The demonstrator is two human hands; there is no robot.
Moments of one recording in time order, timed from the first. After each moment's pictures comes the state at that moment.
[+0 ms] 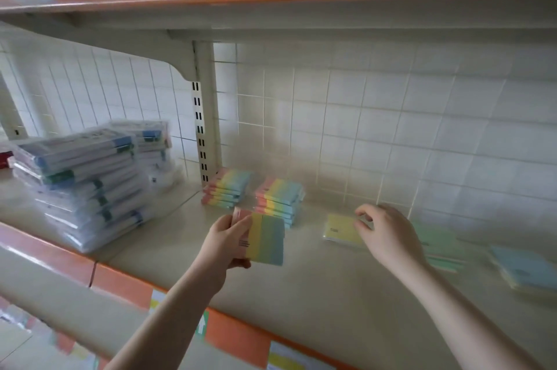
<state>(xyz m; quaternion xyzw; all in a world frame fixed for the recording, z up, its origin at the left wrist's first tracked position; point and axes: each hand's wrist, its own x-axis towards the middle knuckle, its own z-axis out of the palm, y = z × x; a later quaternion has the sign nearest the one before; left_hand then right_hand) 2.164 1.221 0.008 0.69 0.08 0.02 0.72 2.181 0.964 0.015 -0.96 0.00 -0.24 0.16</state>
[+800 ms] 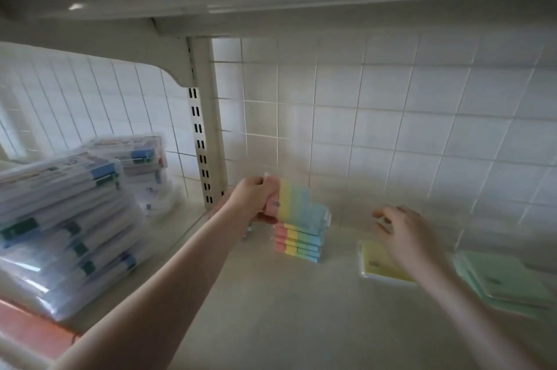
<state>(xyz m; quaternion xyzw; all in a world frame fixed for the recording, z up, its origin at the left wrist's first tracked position) 2.297 1.230 0.065 0.77 0.02 -0.02 0.64 2.260 0.985 0.010 -0.95 0.05 -0.23 0.18</state>
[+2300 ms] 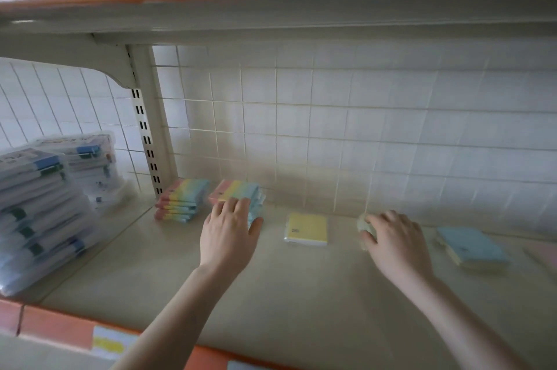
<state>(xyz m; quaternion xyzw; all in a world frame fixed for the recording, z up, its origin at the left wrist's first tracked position) 2.199 1.157 0.012 0.96 -0.08 0.23 0.17 2.161 0.900 -0.005 -0.96 0.10 -0.25 0.02</state>
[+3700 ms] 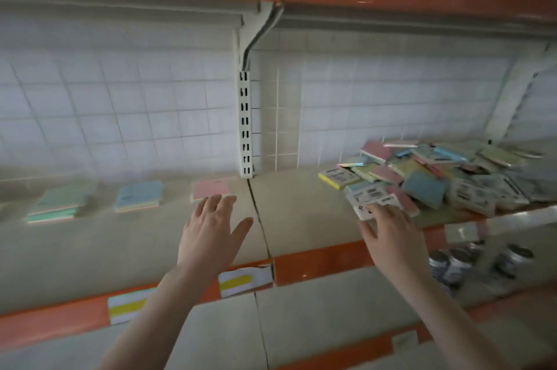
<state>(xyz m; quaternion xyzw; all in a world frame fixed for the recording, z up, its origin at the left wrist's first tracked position) 1.924 0.687 0.008 0.92 -0.29 0.11 0.24 1.779 0.451 -0.018 -0.90 0.29 -0.32 -0.01</state>
